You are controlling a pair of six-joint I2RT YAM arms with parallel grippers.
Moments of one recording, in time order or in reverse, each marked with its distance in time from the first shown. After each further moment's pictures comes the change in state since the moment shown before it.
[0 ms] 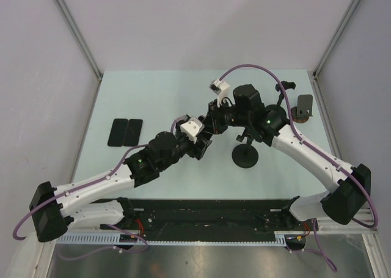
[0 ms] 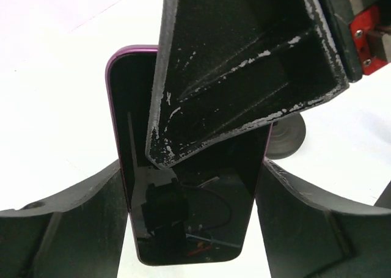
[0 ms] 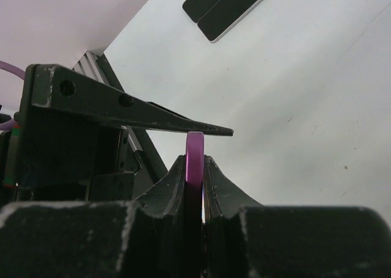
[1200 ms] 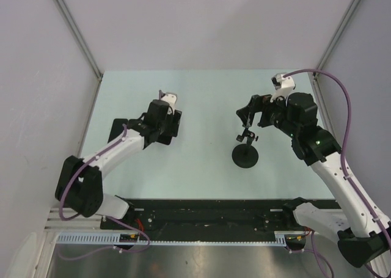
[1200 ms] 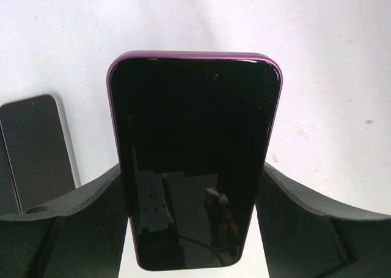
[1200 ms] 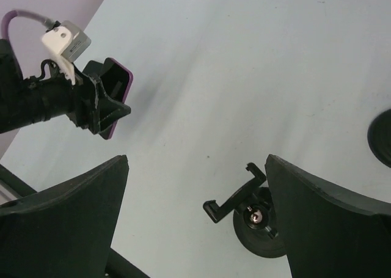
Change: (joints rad) left arm 0.477 0.333 0.188 -0.372 0.014 -0.130; right arm -0.257 -0.375 -0.136 -0.092 0.332 -0.024
